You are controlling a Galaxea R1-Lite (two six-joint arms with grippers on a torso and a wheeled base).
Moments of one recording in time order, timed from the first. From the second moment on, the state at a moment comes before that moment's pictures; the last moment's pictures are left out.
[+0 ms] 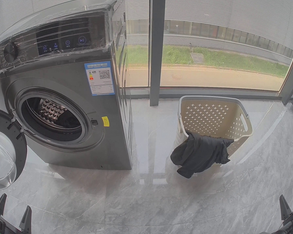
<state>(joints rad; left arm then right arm) 0.00 0.01 -0.02 0.00 0.01 -0.01 0.00 0.02 -0.02 -0.01 0.02 0.00</state>
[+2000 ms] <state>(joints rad) 0.00 0.02 -0.02 0.00 0.01 0.00 0.00 0.02 -0.02 -0.01 0.01 0.00</state>
